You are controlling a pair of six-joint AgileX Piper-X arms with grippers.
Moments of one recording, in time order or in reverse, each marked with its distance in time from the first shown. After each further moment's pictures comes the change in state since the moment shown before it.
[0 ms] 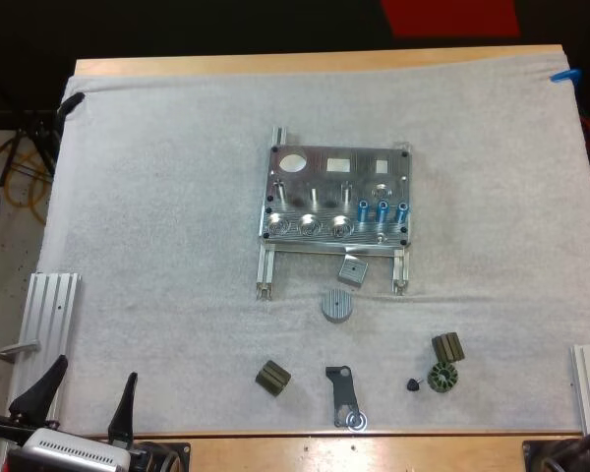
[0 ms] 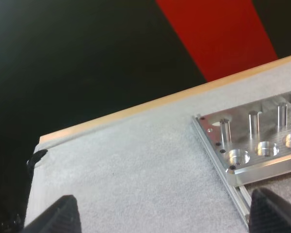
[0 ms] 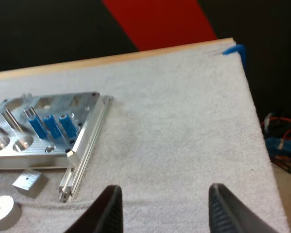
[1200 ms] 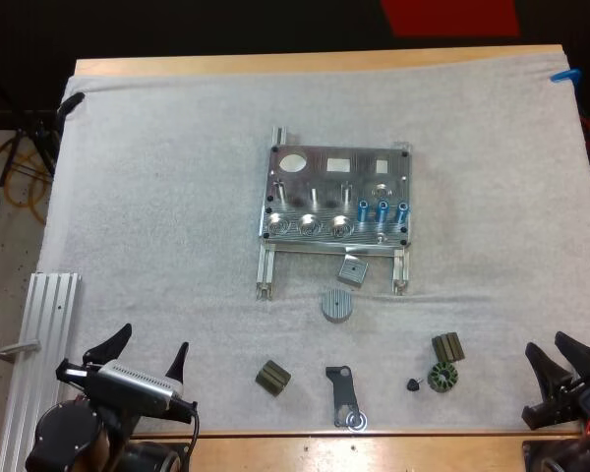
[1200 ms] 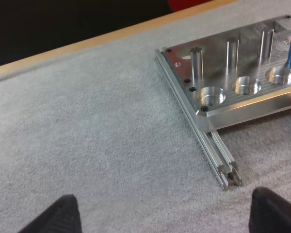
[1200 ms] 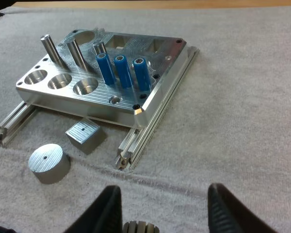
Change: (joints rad) left arm 0.000 0.003 0.367 -0.190 0.073 -0.036; right arm 0.000 0.004 0.446 -0.408 -0.280 -0.125
